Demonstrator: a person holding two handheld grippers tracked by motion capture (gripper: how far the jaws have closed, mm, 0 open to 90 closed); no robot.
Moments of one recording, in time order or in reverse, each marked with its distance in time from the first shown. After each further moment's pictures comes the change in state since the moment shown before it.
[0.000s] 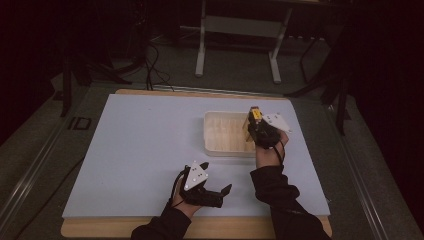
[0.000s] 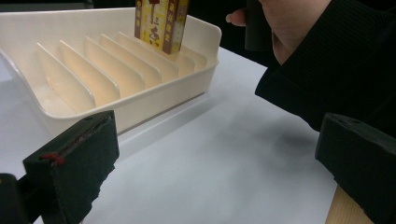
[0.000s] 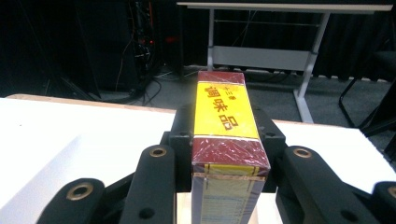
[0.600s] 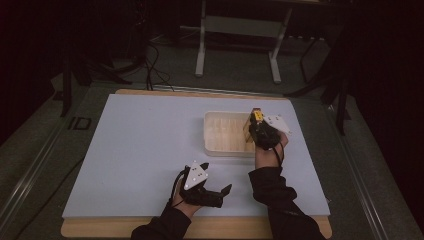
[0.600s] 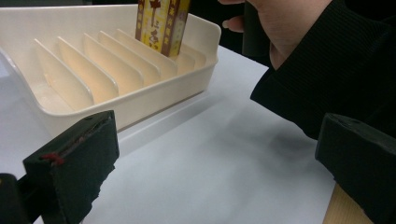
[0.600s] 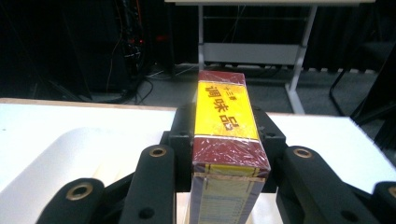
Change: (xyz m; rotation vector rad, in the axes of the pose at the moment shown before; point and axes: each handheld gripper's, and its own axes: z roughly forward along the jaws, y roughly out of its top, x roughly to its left) left arm 0.000 0.000 0.000 0.005 -0.007 -0.009; right arm -0.001 -0.007 0.003 0.008 -0.044 0.035
